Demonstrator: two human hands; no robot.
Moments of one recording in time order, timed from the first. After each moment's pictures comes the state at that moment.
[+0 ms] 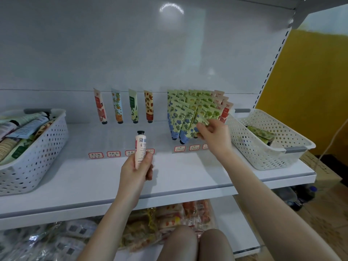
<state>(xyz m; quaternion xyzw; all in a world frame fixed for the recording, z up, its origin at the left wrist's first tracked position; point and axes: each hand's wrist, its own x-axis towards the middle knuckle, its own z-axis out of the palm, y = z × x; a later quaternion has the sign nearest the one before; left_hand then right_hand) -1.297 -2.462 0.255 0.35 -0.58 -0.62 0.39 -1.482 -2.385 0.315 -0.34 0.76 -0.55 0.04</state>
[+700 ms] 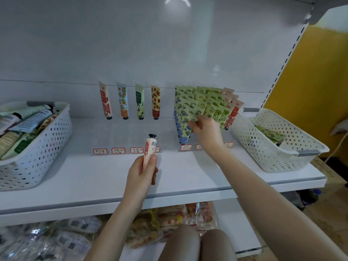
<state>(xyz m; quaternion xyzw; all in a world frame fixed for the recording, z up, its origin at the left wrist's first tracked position) -1.293 -2.465 0.243 0.36 -0.62 -0.60 0.36 -1.478 -2.429 0.309 -0.42 0.82 -0.39 -0.01</state>
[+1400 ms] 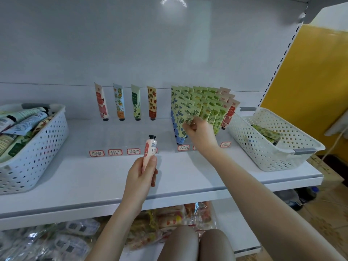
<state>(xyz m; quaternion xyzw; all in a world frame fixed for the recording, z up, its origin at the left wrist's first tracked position) -1.295 -2.461 0.242 0.35 -0.61 -0.61 0.35 -1.476 -2.431 0.302 -0.41 0.82 -0.39 0.01</state>
